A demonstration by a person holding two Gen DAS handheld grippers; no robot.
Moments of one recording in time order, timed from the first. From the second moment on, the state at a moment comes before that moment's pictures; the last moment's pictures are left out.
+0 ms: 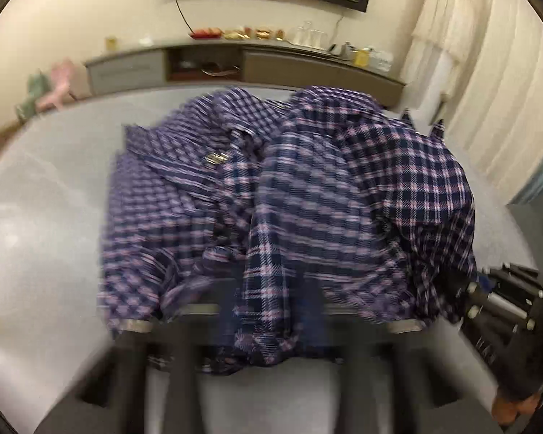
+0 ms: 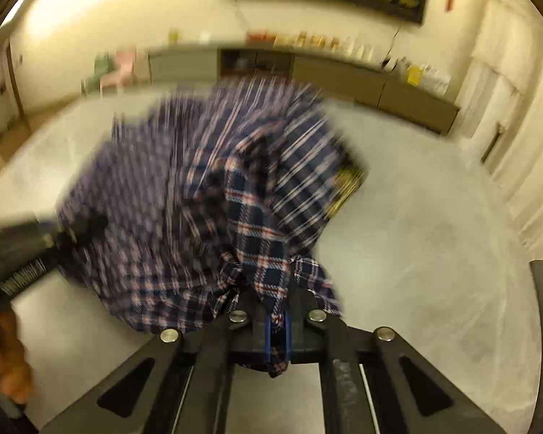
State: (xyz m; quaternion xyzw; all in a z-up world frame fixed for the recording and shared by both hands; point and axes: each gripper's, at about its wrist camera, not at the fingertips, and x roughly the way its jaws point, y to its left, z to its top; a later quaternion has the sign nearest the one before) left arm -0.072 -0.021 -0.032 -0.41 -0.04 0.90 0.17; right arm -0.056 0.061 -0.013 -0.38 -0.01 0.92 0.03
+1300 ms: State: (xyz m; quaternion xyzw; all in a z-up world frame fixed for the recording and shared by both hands) left arm 0.029 0.160 0.002 -0.24 0.16 0.90 0.33; right arm 0.010 0.145 0.055 -0.37 0.16 0.89 -0.21
